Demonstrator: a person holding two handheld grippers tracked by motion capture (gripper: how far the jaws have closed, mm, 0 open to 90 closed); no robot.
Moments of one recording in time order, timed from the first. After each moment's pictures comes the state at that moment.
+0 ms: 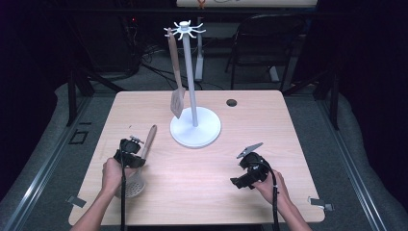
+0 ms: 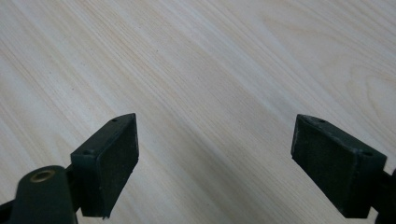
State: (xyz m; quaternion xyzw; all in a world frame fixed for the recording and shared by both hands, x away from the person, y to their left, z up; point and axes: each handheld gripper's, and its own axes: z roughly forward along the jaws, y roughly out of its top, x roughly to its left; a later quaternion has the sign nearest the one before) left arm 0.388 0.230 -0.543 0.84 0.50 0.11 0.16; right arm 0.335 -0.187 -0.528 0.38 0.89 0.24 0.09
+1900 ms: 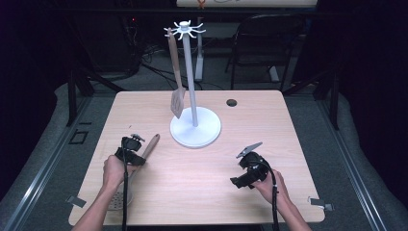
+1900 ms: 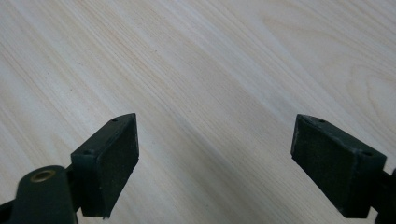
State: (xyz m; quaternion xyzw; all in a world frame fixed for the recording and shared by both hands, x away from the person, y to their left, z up) left arm 0.404 0.228 -0.548 0.84 0.51 0.09 0.14; right arm 0.336 -0.186 -0.528 0.38 0.89 0.24 0.08
